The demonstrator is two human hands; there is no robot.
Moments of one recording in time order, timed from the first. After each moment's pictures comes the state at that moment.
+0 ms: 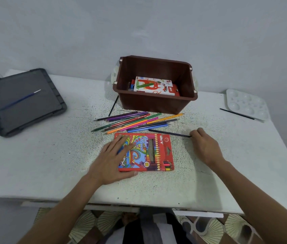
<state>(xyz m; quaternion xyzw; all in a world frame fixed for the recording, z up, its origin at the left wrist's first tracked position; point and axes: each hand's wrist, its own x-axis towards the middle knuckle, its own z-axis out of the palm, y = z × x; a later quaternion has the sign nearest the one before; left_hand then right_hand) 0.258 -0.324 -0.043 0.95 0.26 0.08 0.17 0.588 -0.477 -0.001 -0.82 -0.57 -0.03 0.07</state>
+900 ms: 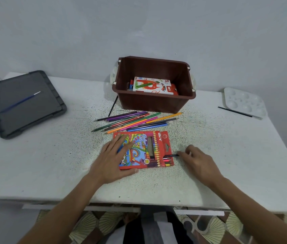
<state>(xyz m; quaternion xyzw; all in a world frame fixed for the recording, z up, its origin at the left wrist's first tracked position) 0.258 -0.323 -0.043 0.95 0.27 0.08 0.16 0.536 -0.518 0.002 -0.71 -0.69 -0.05 0.10</state>
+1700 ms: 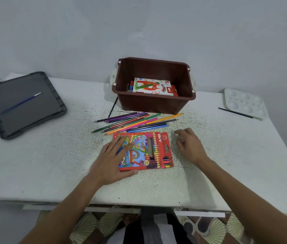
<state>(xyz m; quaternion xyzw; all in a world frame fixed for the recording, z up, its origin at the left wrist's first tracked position) 0.258 -0.325 -0.043 0.95 0.27 0.08 0.15 0.550 -0.452 -0.006 -0.82 -0.52 0.10 0.21</state>
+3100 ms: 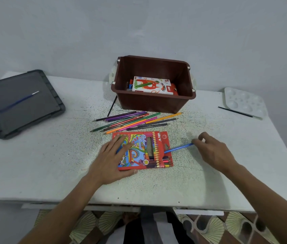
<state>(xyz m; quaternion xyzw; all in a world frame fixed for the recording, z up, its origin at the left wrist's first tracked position) 0.259 -0.325 -0.037 0.95 0.28 0.06 0.15 0.596 -0.509 0.016 -0.75 -0.66 -0.04 0.02</state>
